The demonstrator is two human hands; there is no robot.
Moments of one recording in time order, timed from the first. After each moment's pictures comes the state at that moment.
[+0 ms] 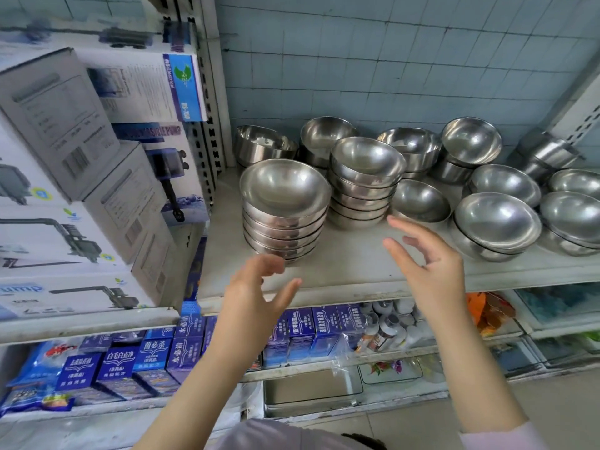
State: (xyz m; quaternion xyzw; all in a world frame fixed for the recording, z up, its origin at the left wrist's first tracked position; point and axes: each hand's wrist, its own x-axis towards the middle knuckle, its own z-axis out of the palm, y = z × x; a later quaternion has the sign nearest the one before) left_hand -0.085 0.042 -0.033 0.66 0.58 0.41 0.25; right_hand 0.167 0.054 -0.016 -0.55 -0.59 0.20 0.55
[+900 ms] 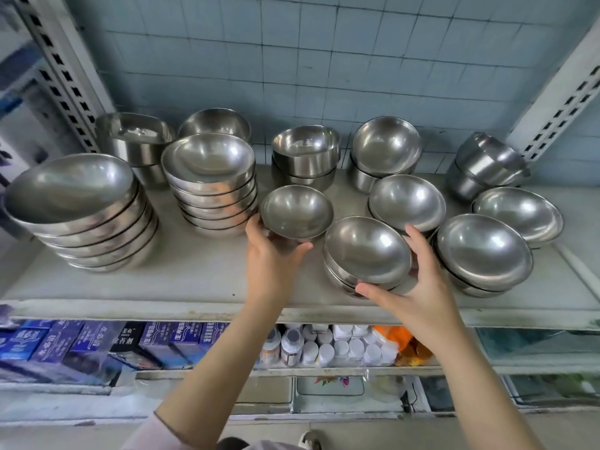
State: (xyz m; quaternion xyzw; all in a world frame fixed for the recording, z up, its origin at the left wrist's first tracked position) left_hand 0.211 0.138 -0.049 0.47 0.64 0.52 0.32; right_hand 0.420 0.075 -0.008 -0.62 -0.61 0.30 0.38
